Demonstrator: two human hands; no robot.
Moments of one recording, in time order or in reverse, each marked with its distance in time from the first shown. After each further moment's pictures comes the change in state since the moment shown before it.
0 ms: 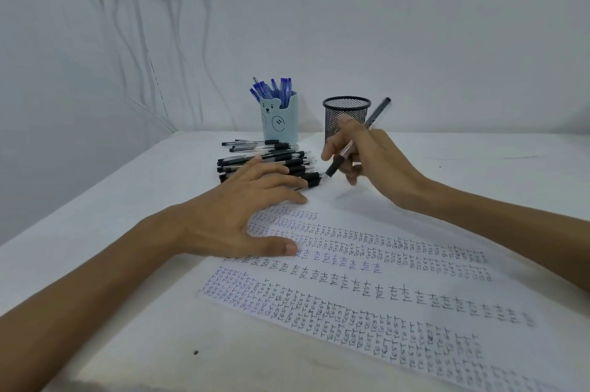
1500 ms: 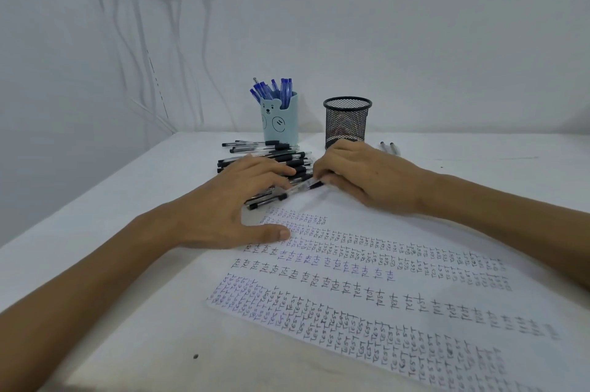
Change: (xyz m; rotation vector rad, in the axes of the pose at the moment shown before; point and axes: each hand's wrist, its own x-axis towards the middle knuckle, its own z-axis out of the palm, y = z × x) left_hand -0.001 -0.011 -0.003 -0.007 0.082 -0.074; right_hand 0.007 0.023 -0.017 -1.023 -0.311 -0.687
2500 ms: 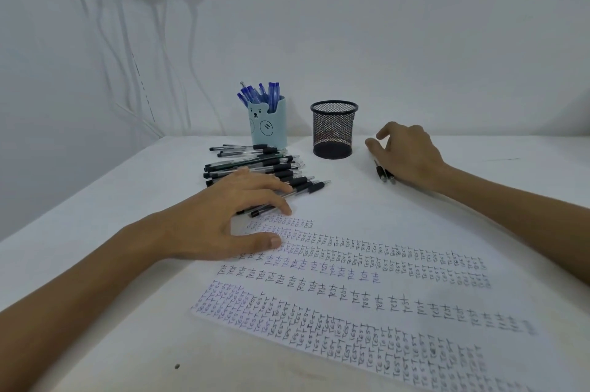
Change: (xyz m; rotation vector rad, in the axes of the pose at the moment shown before) left_hand 0.001 0.008 0.003 -0.093 -0.036 0.104; right_hand -0.035 0.094 0.016 0.111 0.160 1.048
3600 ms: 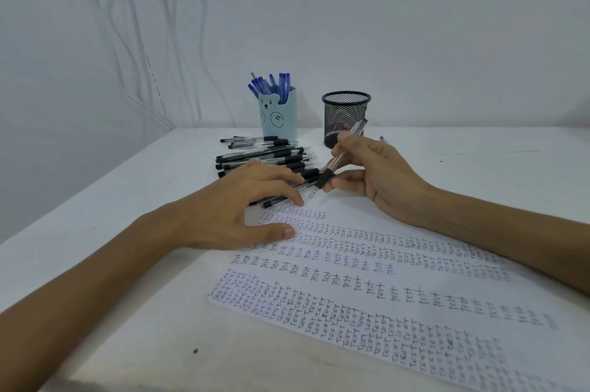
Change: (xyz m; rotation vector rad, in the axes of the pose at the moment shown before) left_hand 0.001 0.000 0.000 0.003 -0.009 -0.001; right_hand -0.091 -0.097 -0.006 1.304 -0.434 0.149
